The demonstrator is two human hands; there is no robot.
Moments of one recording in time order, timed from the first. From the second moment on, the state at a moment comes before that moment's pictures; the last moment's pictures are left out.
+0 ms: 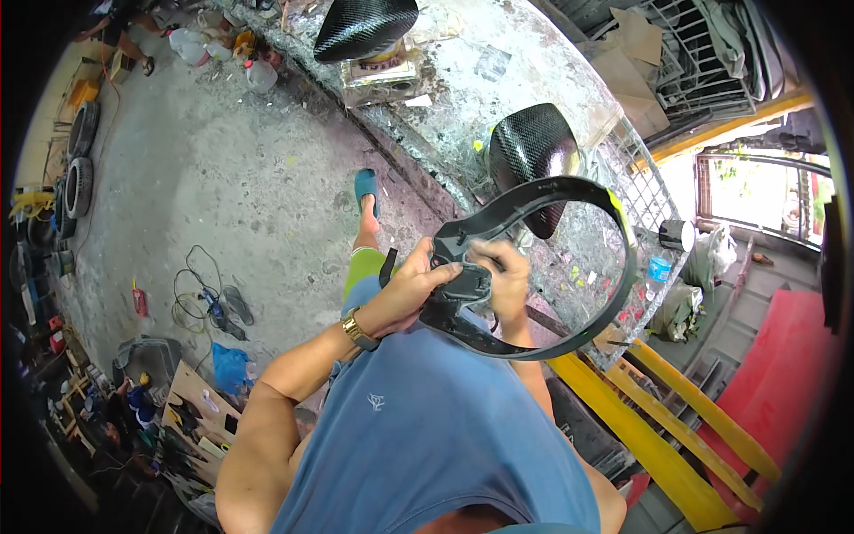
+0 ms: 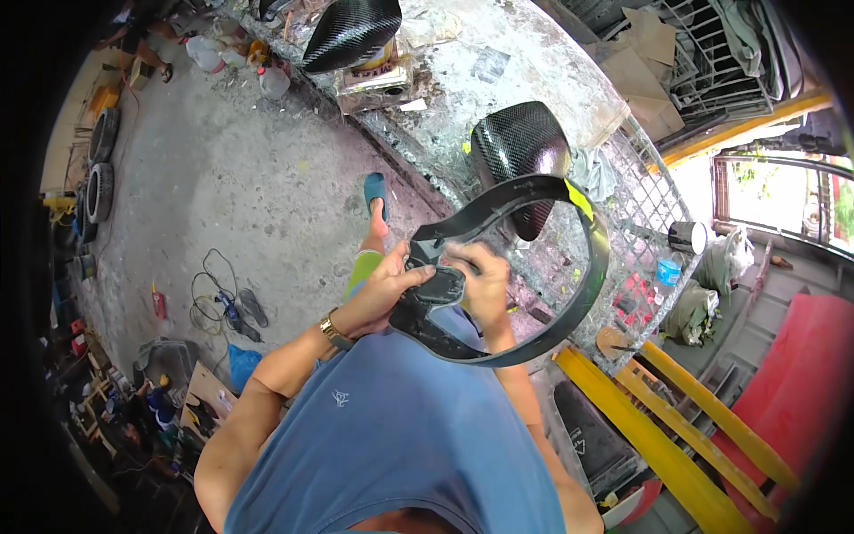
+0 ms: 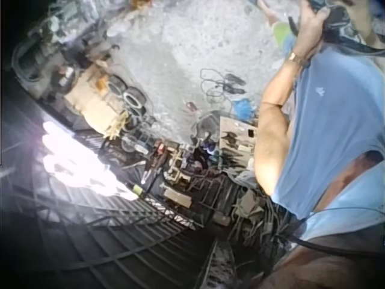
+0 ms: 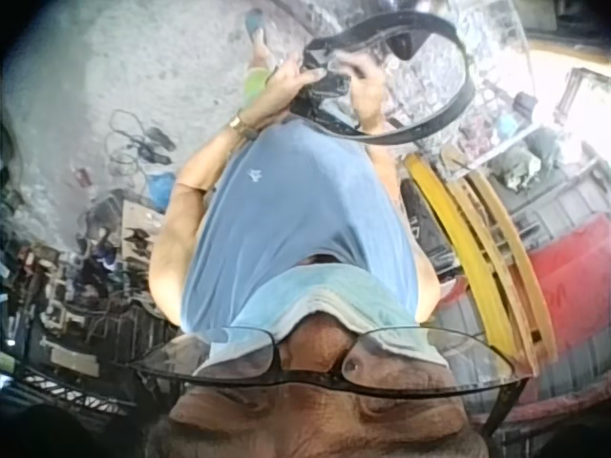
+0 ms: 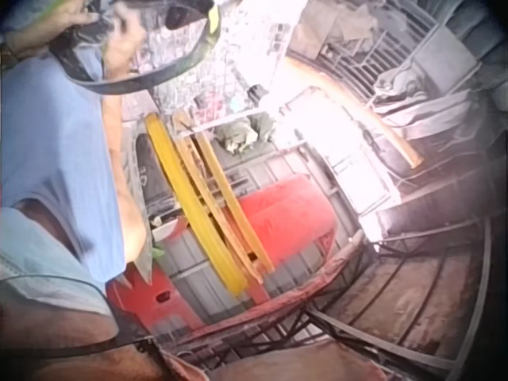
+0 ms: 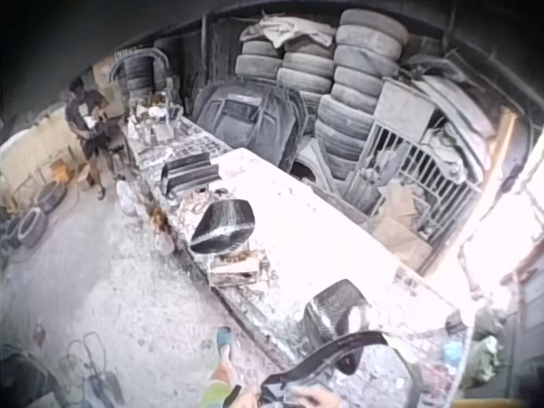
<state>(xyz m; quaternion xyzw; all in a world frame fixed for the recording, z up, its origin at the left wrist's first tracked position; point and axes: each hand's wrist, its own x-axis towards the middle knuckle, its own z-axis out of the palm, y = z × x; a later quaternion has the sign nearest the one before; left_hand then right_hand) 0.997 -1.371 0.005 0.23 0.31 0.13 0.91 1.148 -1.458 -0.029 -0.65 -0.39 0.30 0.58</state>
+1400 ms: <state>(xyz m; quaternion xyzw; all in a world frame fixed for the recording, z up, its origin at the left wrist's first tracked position) 0.999 -1.359 0.002 0.25 0.32 0.09 0.91 1.161 -1.462 -0.033 -0.72 -0.21 0.37 0.55</state>
